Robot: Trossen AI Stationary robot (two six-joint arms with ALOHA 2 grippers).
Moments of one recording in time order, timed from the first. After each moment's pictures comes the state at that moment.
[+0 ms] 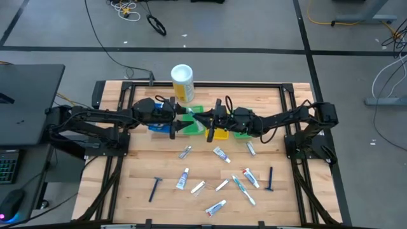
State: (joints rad) left arm 0.19 1.16 0.57 0.55 0.10 -0.14; right arm -0.02 1.67 0.93 0.83 0.18 0.11
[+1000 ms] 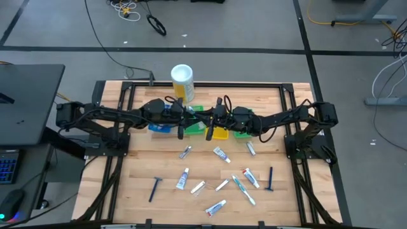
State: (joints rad) left arm 0.19 1.34 0.62 0.64 0.11 -0.16; right arm -0.03 1.67 0.93 0.80 0.21 0.08
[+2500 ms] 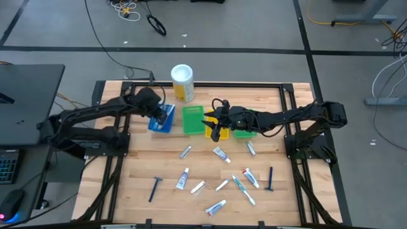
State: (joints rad) left arm 0.55 1.04 0.62 -0.47 0.01 -0.37; right arm -0.05 1.56 0.93 0.29 0.23 0.09
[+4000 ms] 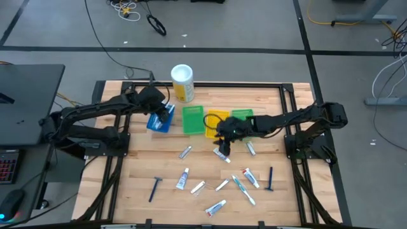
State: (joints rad) left arm 0.48 1.08 0.71 -0.47 -0.14 -0.24; right arm 0.02 1.56 0.93 -0.17 -0.02 0.34
